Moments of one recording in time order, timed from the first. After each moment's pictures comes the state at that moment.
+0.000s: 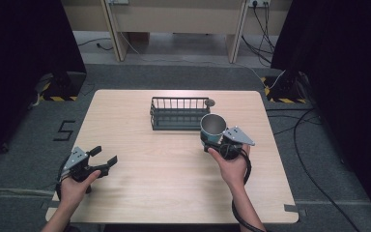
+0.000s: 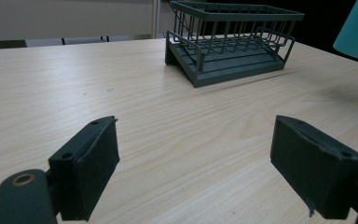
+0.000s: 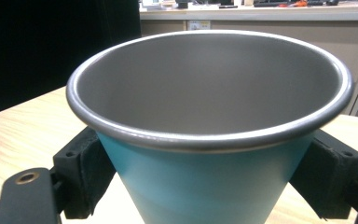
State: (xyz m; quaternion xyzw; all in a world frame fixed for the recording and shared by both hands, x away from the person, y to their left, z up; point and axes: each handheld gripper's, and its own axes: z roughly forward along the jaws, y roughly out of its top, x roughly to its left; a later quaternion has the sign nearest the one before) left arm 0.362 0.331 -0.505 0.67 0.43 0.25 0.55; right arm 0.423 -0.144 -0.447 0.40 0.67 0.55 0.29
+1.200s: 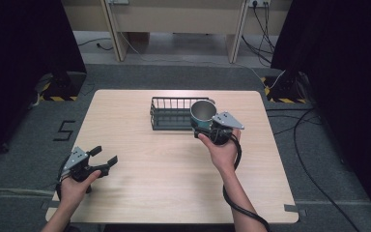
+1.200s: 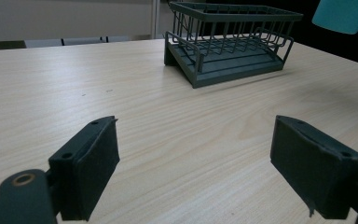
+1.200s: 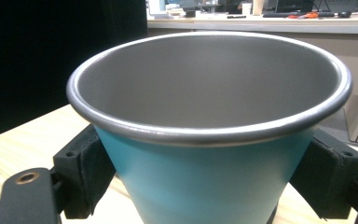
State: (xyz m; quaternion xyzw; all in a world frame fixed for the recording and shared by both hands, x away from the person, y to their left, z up) left arm 0.362 0.330 -0.505 0.67 0.43 0.25 0.55; right arm 0.454 -0.113 -0.419 0.39 0.67 0.56 0.29
